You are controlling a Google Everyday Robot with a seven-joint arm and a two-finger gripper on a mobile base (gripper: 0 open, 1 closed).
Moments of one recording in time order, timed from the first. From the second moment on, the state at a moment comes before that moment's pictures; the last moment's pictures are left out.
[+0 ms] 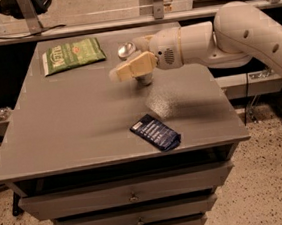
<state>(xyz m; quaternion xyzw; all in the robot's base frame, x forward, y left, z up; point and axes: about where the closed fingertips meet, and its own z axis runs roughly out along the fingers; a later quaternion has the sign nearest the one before) 0.603 0.019 0.943 -0.43 0.65 0.40 0.48</state>
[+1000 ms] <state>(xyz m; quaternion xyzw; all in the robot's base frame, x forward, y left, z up) 0.545 0.019 0.950 -0.41 0.66 0.44 0.45</state>
